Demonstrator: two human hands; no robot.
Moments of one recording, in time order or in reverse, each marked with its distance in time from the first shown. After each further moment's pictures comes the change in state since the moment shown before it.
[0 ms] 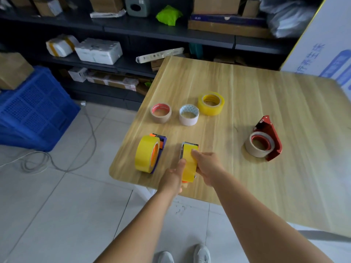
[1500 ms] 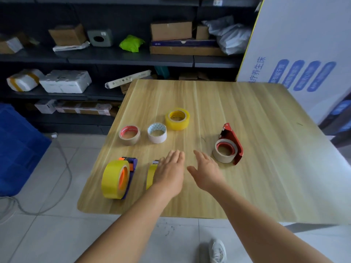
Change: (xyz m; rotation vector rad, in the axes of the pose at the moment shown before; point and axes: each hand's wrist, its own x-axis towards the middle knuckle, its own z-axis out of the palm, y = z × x) left_hand 0.001 0.076 0.055 1.208 0.142 0.722; right_hand -0.019 -0.019 -0.092 -1.004 0.221 -0.492
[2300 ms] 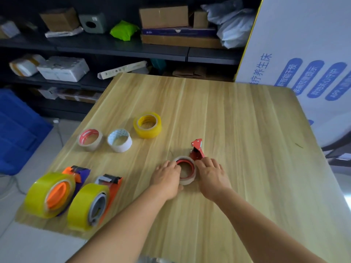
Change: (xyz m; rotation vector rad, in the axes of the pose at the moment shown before) left_hand 0.137 0.131 0.043 0.094 -0.185 -0.118; right_hand 0.106 0.174 -0.078 -0.319 -0.062 -0.268
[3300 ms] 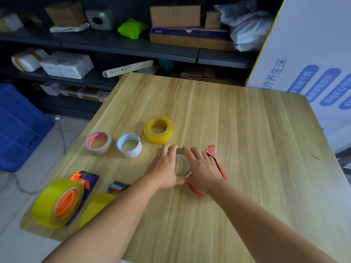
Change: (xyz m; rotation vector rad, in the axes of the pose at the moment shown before) left_hand 0.024 -0.063 -0.032 -0.380 0.163 -0.018; right_hand 0.054 -0.063 -0.022 0.015 -0.060 -0.131
